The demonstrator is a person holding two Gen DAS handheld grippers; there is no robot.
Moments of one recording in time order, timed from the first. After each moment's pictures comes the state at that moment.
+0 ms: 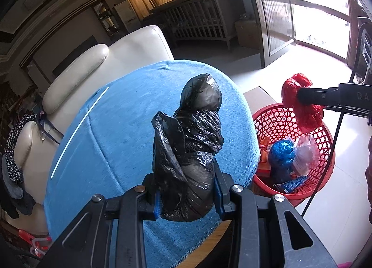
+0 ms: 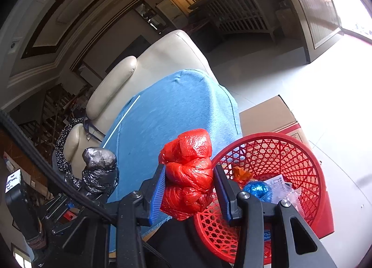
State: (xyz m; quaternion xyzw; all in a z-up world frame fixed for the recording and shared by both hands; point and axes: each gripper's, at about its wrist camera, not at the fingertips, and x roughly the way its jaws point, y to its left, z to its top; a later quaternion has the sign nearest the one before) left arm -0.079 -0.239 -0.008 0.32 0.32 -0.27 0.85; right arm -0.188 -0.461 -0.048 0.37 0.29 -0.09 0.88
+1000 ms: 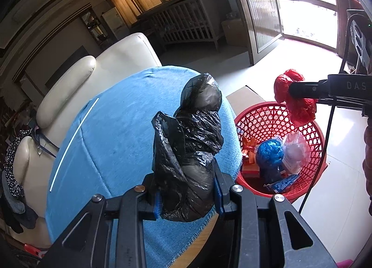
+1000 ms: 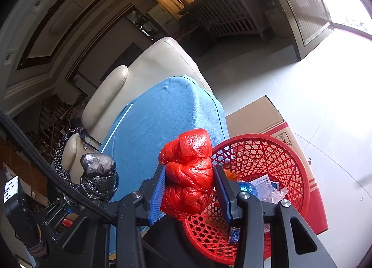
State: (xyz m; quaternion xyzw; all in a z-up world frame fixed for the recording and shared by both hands) left arm -0.101 -0.266 -0.009 0.35 0.31 -0.29 0.83; right arm -0.208 -0.481 -0.054 0.39 0.28 -0.11 0.87
